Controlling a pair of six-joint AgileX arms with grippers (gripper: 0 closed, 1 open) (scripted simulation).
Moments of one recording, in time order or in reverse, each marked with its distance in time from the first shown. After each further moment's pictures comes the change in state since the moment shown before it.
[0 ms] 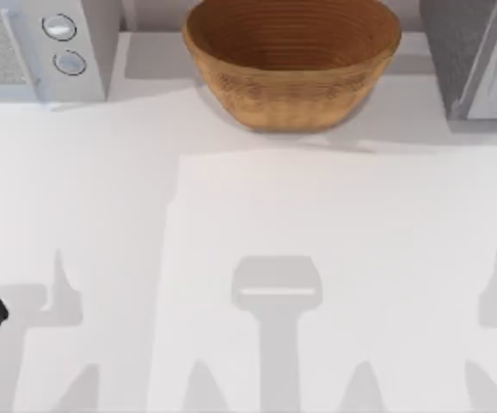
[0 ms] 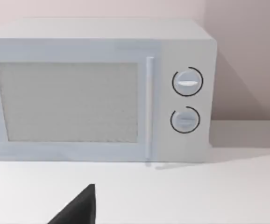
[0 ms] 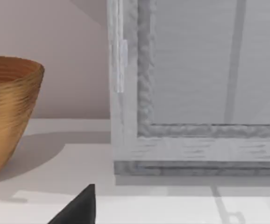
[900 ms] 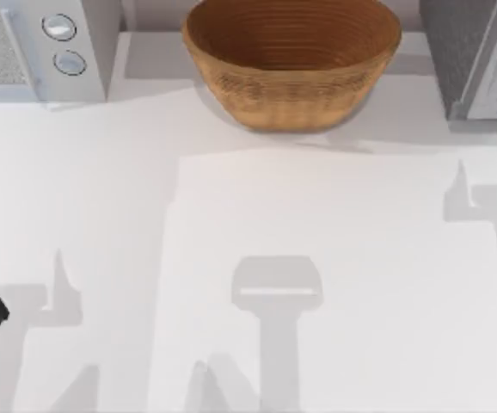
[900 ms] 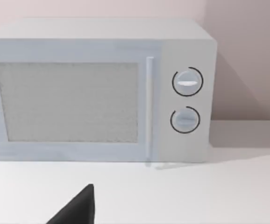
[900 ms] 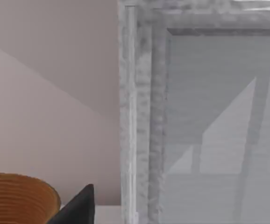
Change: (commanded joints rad) left arm 0.000 0.000 0.000 0.000 0.000 0.000; right arm 0.096 0.668 0.844 -0.209 0.097 0.009
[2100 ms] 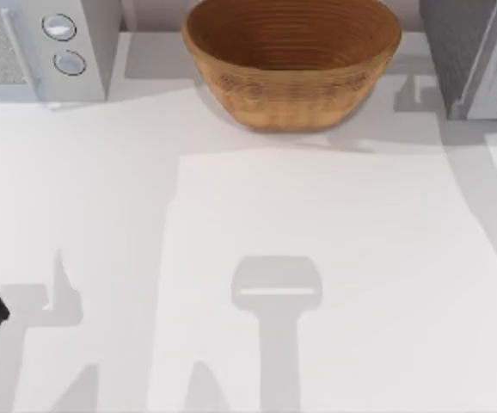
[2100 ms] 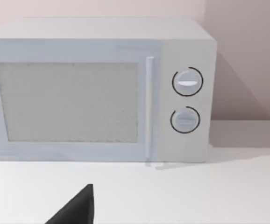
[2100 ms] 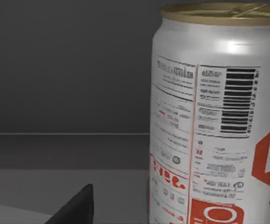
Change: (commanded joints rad) left arm 0.000 0.000 0.000 0.000 0.000 0.000; right arm 0.079 0.665 0.897 -0.195 0.095 0.007
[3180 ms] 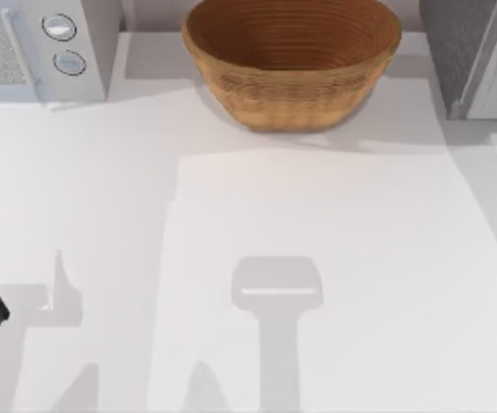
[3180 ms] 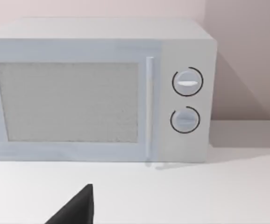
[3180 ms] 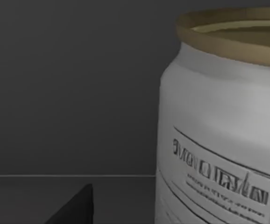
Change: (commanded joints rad) left arm 0.000 0.000 0.000 0.000 0.000 0.000; right arm -0.053 0.240 0.189 0.054 -0.042 0.000
